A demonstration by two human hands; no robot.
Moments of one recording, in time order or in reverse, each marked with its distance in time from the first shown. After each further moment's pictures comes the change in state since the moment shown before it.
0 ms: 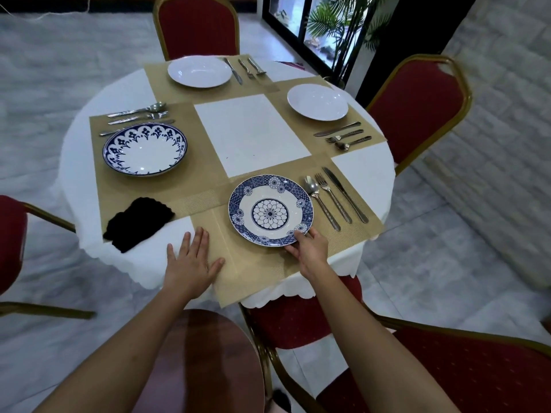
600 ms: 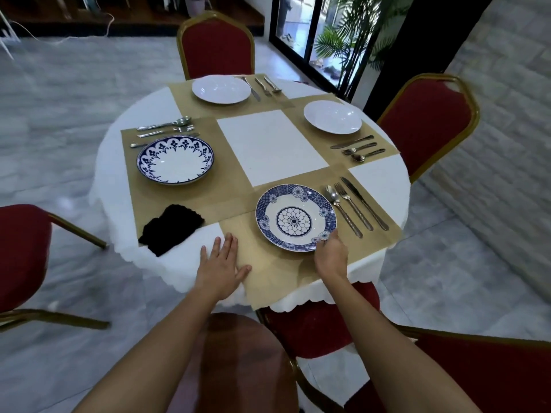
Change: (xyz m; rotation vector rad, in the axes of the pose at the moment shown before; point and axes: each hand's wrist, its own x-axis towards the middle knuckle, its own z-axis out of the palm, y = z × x) left_hand -0.001 -0.013 -0.009 0.022 -0.050 0.109; right_hand -0.016 0.012 0.010 -1.037 0.211 -0.424
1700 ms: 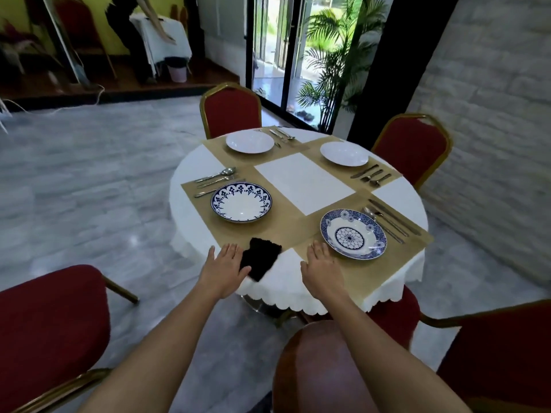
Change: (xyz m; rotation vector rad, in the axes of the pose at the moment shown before) left_hand -0.049 -0.223 -0.091 0.170 0.127 0.228; right_hand -0.163 -0.170 0.086 -0.633 -0.115 -0.309
